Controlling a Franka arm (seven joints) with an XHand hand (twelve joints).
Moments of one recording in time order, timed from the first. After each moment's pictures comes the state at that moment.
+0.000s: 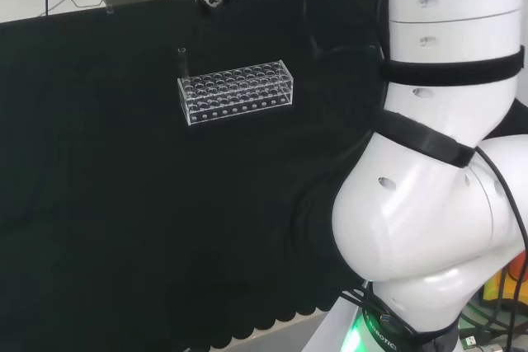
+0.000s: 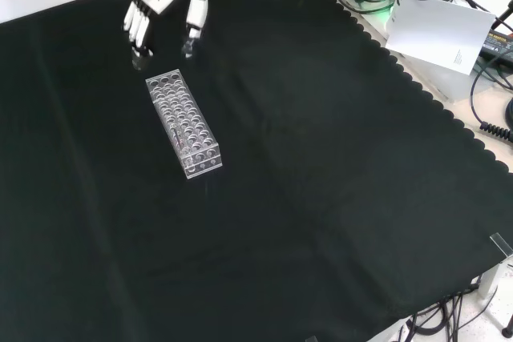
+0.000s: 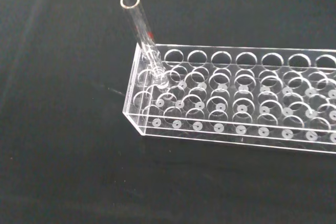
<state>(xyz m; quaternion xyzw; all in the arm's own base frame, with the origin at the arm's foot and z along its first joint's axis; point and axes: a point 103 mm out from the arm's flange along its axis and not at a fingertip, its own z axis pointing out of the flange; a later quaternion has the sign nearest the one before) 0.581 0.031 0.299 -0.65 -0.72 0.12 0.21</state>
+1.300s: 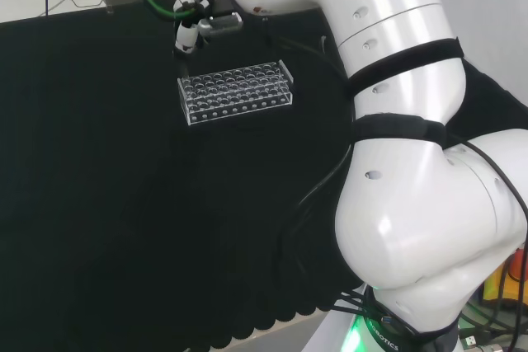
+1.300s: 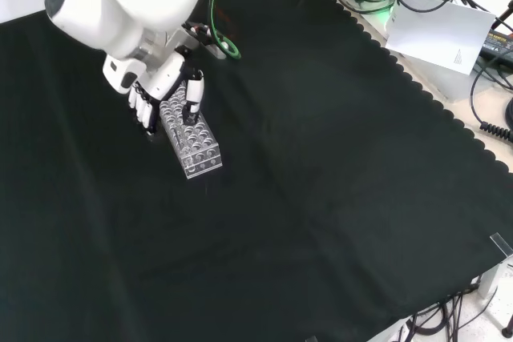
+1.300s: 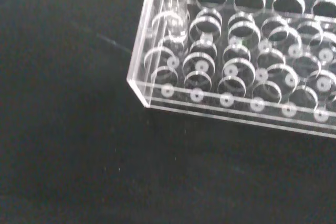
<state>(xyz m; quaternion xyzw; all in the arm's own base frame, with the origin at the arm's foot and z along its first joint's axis) 0.622 0.086 0.199 -0.63 -0.71 0.22 0.23</state>
